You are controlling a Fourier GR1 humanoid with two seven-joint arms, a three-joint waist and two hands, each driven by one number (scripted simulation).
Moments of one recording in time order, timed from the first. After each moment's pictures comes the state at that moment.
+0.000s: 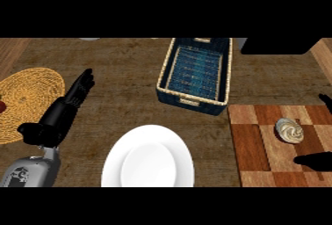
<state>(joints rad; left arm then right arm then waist) -0.17 0.26 -0.04 -1.59 0.01 -0.11 0.02 0.05 -0.48 -0.14 -1.77 0.53 0.19 0.39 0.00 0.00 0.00</state>
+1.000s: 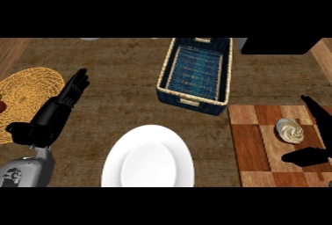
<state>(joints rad) -0.17 0.23 0.04 -1.59 -0.02 -0.21 0.03 -0.01 -0.37 -0.13 -1.69 0.71 0.25 0.39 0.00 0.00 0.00</state>
